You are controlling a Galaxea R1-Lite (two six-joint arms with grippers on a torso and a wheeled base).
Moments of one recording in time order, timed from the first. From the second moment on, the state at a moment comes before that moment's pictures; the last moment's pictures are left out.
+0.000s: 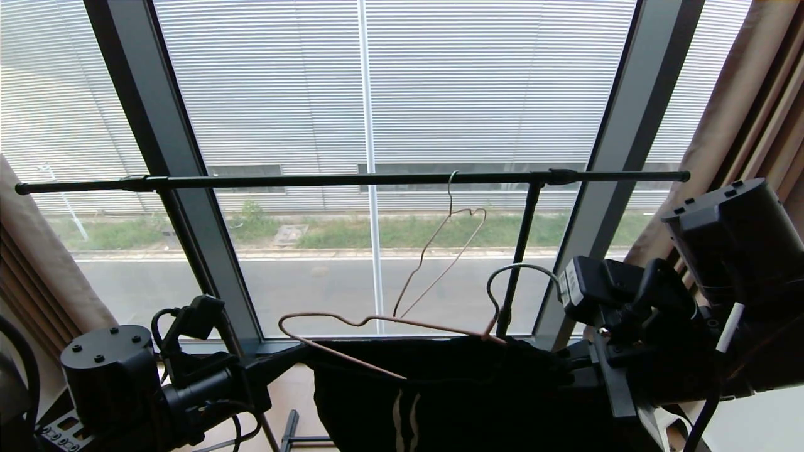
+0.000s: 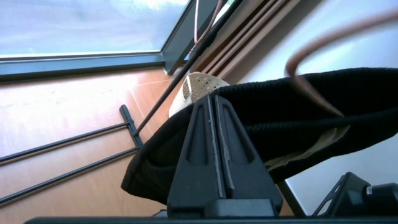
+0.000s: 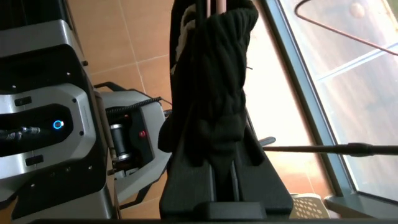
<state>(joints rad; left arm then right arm) -0.30 1.87 -0.07 -1.52 -0.41 -0.44 0.63 1.49 -0.95 0.29 0.39 -0.44</state>
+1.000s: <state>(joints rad) -0.29 1.86 -0.07 -1.52 -0.41 -0.43 0.63 1.49 -0.85 0.28 0.36 -0.44</state>
